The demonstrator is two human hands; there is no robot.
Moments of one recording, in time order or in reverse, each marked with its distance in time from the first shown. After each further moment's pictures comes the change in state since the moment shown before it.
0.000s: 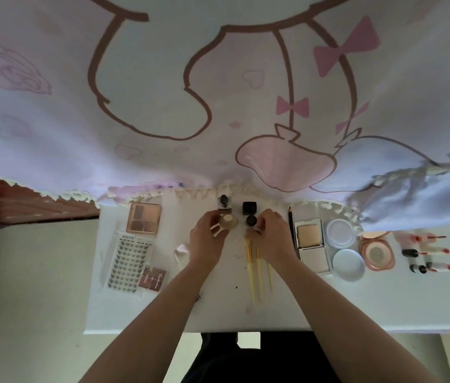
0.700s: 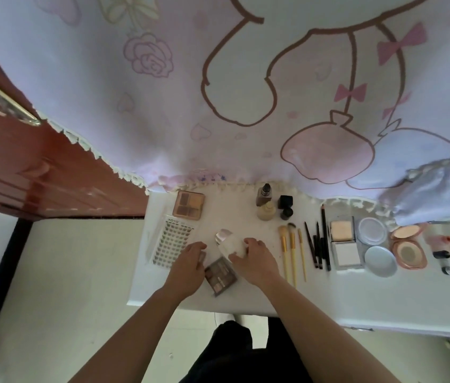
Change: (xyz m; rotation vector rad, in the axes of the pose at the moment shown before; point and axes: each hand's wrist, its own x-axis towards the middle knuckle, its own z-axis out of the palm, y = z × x) left_hand -0.077 -0.105 -0.125 0.393 -0.193 0.036; right_hand -0.083 -0.045 0.103 -0.189 -0.276 0.058
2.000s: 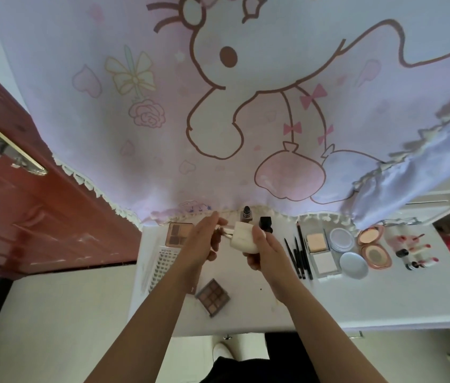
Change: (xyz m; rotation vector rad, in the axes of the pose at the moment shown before) left_hand -0.032 0.157 -0.089 -0.848 -0.073 -0.022; right_hand -0.110 -0.038 -0.097 1.015 0.149 -0.200
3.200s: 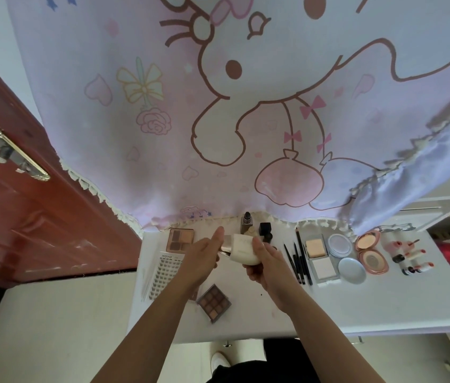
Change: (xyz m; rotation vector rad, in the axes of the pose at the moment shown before) left_hand -0.012 -0.011 -0.008 0.332 0.048 0.012; right_hand -0.010 0.003 0.002 0.146 -0.076 0.082
